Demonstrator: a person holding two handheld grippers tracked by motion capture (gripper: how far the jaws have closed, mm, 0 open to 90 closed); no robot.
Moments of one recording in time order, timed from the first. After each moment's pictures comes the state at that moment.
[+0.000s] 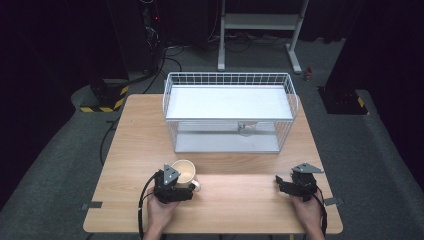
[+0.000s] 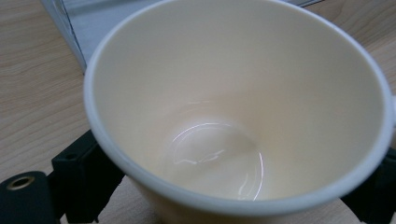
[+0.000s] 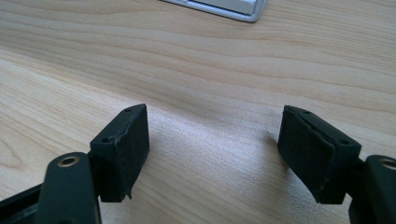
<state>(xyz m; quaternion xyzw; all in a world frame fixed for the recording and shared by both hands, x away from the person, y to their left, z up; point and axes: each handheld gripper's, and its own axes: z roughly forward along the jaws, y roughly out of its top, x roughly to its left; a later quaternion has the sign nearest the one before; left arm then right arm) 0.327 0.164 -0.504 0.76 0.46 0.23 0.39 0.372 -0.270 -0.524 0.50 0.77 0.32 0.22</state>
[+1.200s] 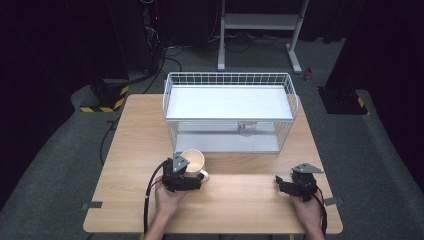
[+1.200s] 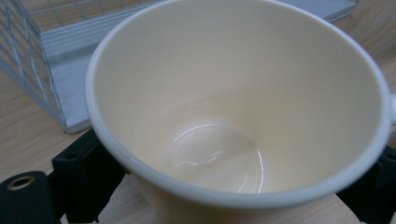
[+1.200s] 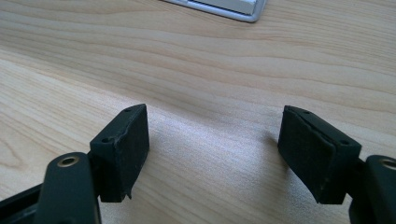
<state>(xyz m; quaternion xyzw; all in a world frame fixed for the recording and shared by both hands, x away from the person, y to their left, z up) 0.356 0.140 -0.476 0.77 0.44 0.22 0.40 0.372 -0.270 -0.524 0.50 0.77 0.32 0.22</state>
